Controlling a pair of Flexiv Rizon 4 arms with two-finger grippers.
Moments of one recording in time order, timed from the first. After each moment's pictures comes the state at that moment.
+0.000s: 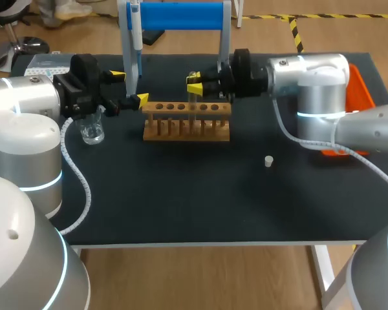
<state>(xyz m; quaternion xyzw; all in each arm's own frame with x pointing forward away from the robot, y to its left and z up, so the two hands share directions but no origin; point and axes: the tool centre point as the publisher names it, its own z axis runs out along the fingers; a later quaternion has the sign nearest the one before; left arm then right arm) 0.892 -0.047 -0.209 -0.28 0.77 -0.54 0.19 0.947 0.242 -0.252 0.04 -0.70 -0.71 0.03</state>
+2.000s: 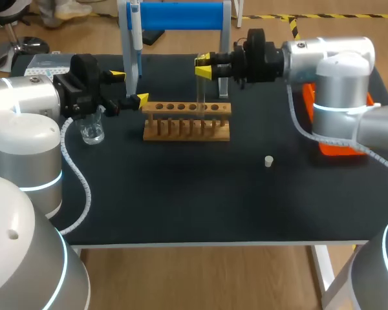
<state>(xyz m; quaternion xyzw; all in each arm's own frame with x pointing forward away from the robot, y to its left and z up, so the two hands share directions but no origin) 0.892 -0.047 -0.209 -0.28 0.77 -0.54 0.19 0.924 0.222 -0.182 0.04 -0.71 -0.70 -0.01</state>
